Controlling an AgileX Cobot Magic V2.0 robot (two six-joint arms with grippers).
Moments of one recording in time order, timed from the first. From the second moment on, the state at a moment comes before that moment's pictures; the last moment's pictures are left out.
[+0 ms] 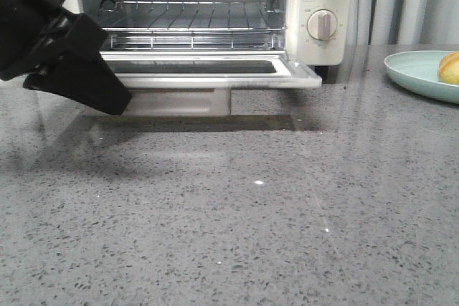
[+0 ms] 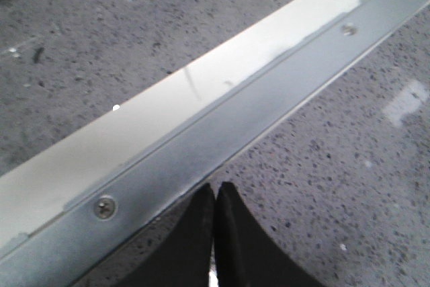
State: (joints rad) left arm -0.40 1.42 -0.85 -0.86 0.55 0.89; right arm 0.19 0.33 -0.46 -0.08 0.30 0.24
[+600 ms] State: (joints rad) left arm -0.39 0.94 -0.85 -0.86 0.68 0.78; right arm 0.19 0.74 -0.86 -0.17 0.53 0.24
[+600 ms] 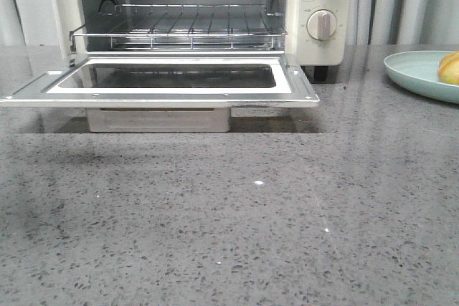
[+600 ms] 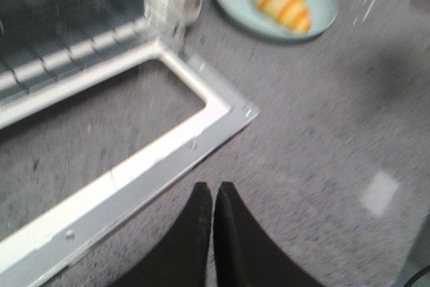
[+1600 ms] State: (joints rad) left arm -0.39 0.56 -0.85 -0.83 0.78 0.63; right arm -0.08 1.49 -1.17 -0.11 0.64 0.29
